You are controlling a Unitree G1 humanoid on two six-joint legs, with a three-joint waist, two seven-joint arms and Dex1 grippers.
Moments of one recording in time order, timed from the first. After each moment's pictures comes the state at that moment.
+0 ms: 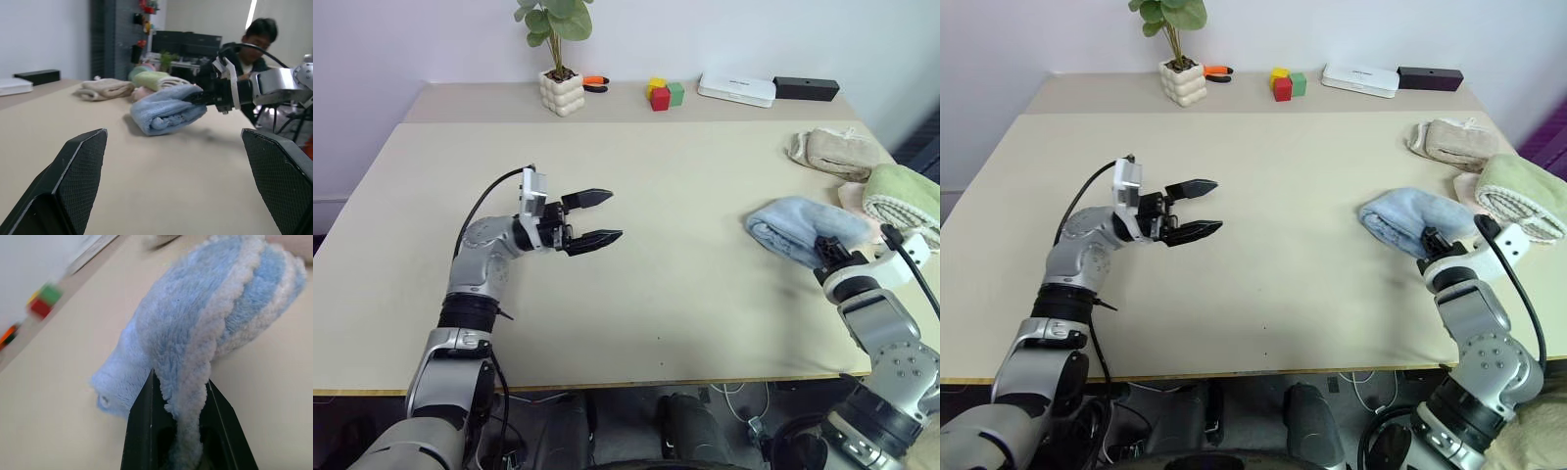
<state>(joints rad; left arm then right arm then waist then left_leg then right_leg) -0.69 0.35 0.03 0.50 -0.50 0.07 -1.40 -0.21 -0.06 -0.79 -0.44 0.88 0.93 -0.32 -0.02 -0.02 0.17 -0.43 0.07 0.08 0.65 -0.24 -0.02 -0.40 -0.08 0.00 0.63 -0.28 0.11</state>
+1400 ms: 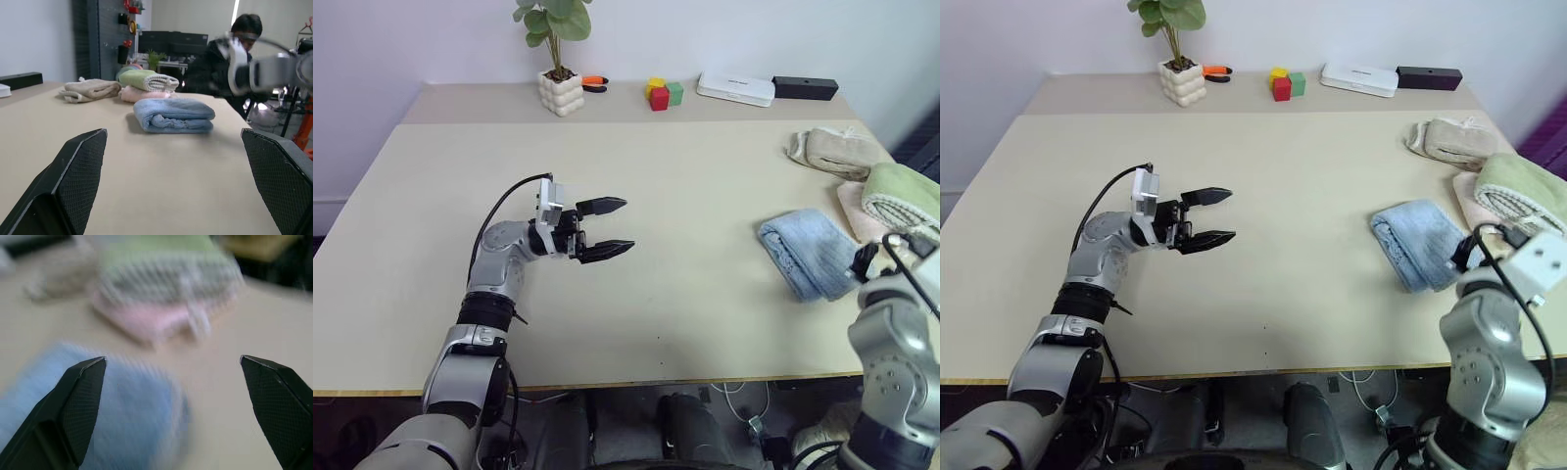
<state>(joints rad) -0.68 0.32 0.02 0.54 -0.46 -0.03 -1.42 -0.13 -0.33 -0.52 -0.50 0.55 0.68 -0.43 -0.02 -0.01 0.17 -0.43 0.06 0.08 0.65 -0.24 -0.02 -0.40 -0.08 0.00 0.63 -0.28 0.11</state>
